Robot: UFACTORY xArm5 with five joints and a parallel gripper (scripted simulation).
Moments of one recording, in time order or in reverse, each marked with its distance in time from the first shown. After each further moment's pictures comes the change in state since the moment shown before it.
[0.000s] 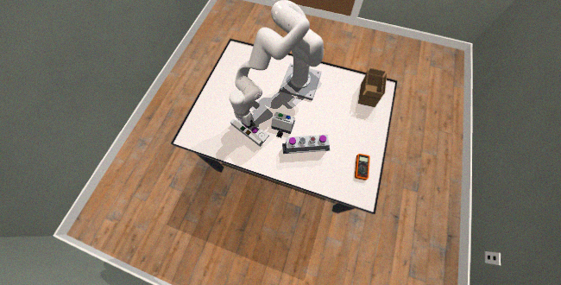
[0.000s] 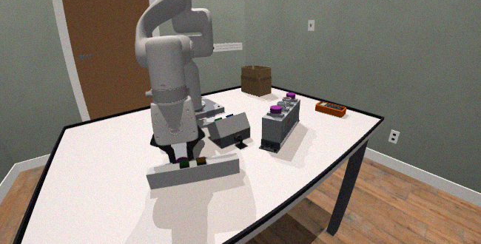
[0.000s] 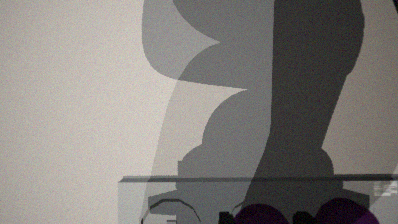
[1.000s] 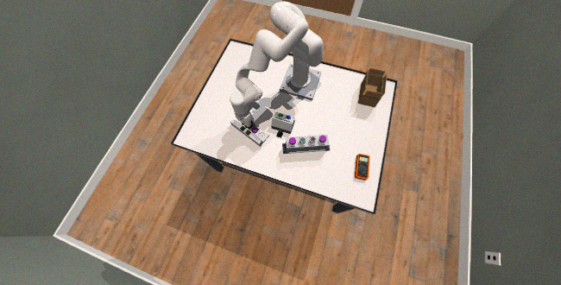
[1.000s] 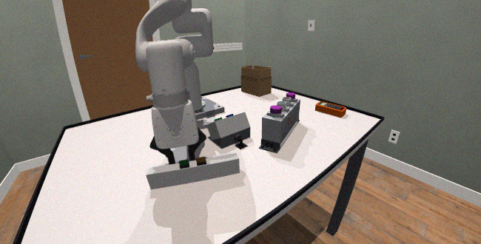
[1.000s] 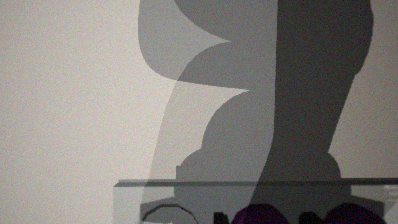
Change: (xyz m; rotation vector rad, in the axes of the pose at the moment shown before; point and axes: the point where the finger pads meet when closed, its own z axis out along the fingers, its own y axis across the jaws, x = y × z) arm 0.000 0.000 0.010 0.000 0.000 0.000
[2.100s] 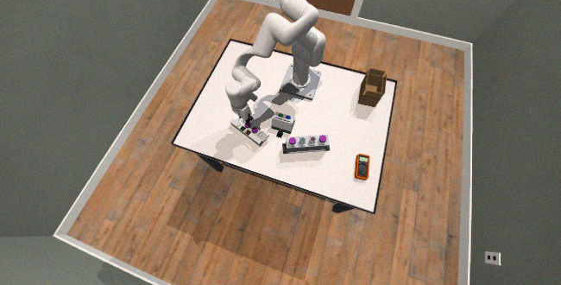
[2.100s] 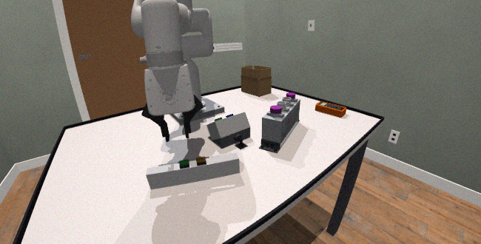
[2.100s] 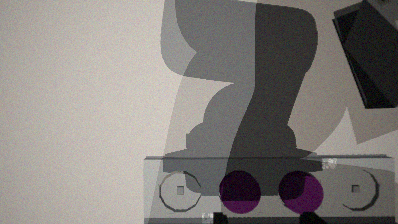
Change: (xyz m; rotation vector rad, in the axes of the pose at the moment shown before) arm -0.002 0.000 -0.084 0.001 -0.004 0.000
